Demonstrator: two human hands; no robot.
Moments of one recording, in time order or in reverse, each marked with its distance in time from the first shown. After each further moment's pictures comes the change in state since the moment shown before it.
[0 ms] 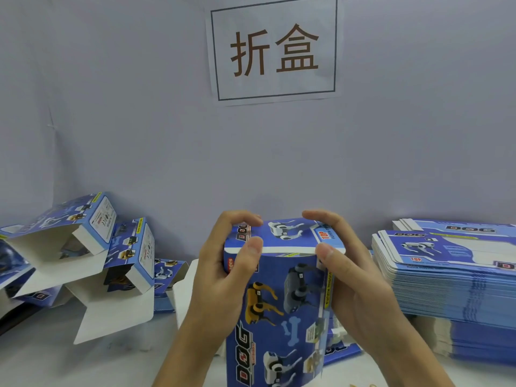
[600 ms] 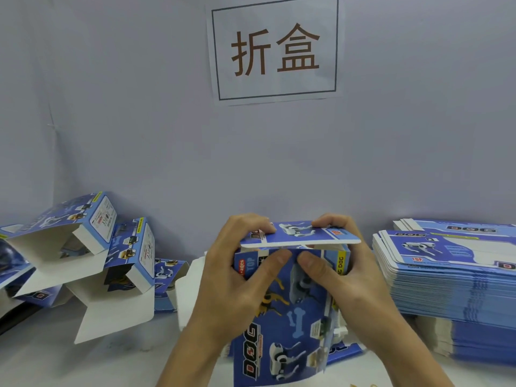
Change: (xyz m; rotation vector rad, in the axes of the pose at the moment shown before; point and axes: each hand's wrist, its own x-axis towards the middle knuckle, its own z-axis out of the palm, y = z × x) left_hand 0.004 -0.011 -0.001 0.259 -0.038 0.205; right_hand 0.002 0.010 -0.009 -0.402 0.121 -0.198
